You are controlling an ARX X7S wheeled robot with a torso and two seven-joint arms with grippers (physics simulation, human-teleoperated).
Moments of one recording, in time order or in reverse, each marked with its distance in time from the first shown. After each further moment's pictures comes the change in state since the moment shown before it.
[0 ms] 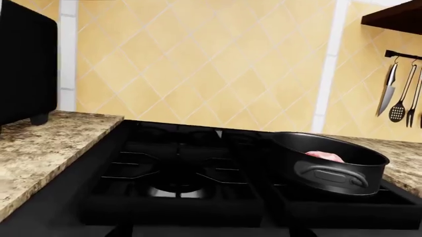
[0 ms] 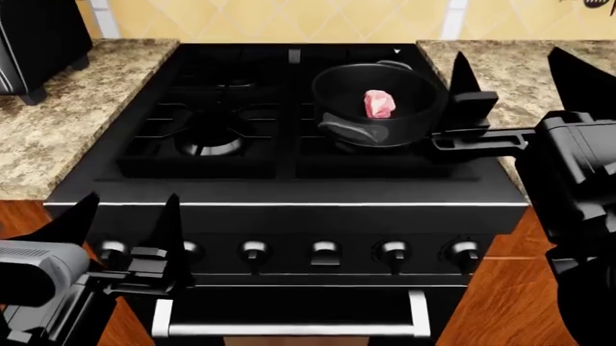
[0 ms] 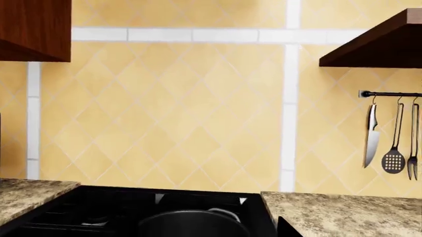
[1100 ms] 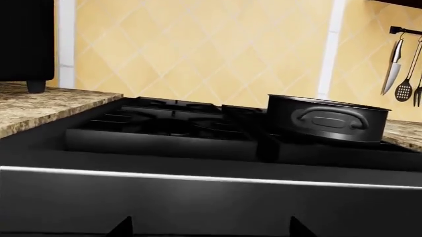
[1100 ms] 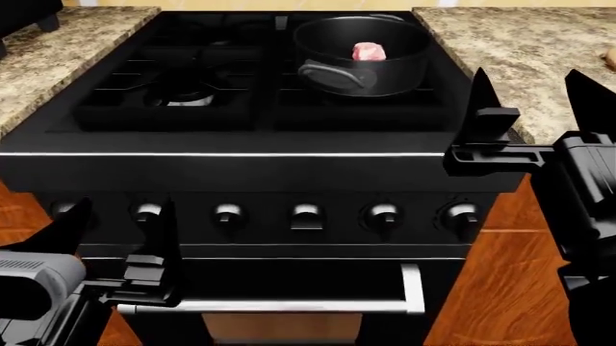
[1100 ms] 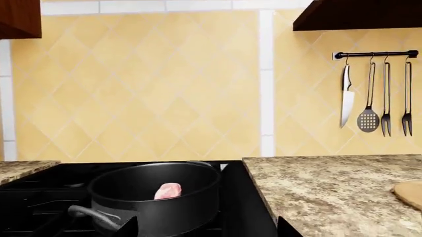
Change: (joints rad) left arm 0.059 -0.046 0.032 0.015 0.022 0.080 -0.040; right arm -0.142 0.051 0.062 -0.024 -0.023 -0.086 -0.002
